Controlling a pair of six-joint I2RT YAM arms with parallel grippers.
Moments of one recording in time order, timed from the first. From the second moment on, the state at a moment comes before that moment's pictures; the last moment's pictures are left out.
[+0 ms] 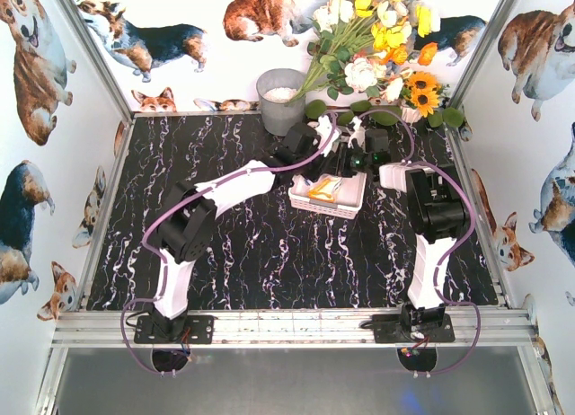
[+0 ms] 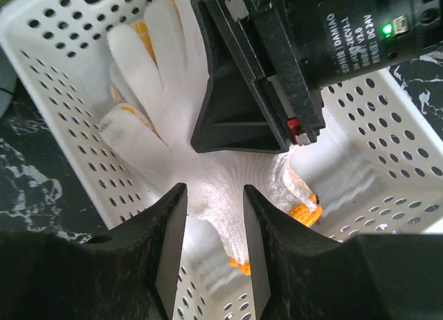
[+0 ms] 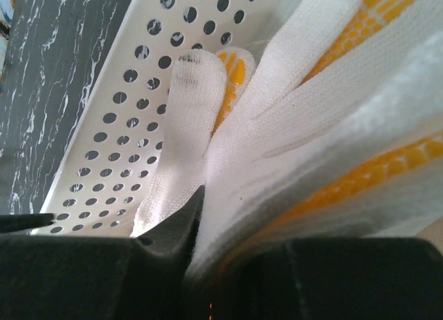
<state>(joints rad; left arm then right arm) -0.71 2.05 1.63 -0.15 0.06 0.08 0.16 2.04 1.21 0.25 -0.66 0.35</state>
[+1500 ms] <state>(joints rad) -0.71 2.11 1.48 -0.06 0.18 -0.03 0.14 1.89 1.30 0.04 -0.32 0.26</state>
